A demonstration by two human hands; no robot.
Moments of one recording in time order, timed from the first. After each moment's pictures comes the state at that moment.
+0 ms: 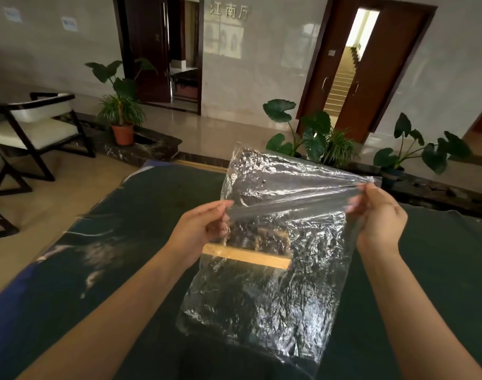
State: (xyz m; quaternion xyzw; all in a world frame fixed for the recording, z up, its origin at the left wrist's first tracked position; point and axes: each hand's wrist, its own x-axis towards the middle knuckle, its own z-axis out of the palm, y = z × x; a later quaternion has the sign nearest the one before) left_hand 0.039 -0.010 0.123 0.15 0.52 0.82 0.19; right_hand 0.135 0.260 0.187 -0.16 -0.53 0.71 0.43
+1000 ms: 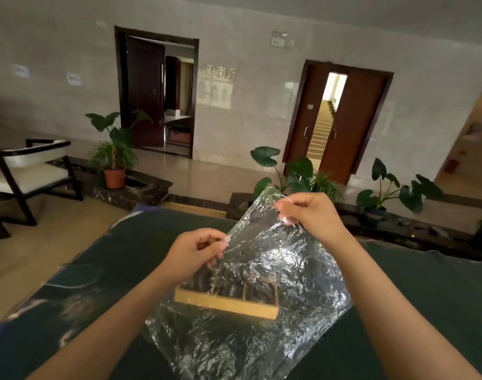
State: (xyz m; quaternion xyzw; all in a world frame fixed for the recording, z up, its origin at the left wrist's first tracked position) left_hand 0.031 -0.007 0.173 0.34 0.74 0.58 -0.01; right_hand 0.100 0.222 0.271 0.01 -0.84 0.48 0.23
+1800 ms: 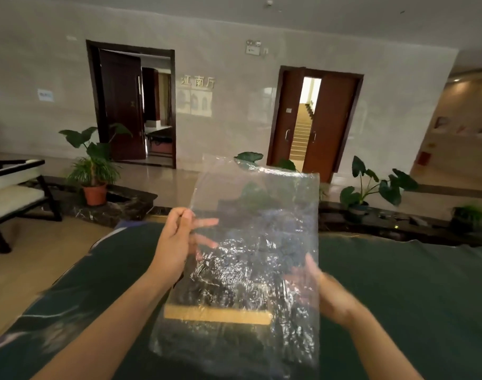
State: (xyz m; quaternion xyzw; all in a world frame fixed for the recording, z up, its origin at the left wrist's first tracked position) left_hand 0.009 0.020 0.194 0.29 0.58 0.76 -0.02; right_hand 0.146 0.297 0.148 -0.15 -0.72 0.68 0.00
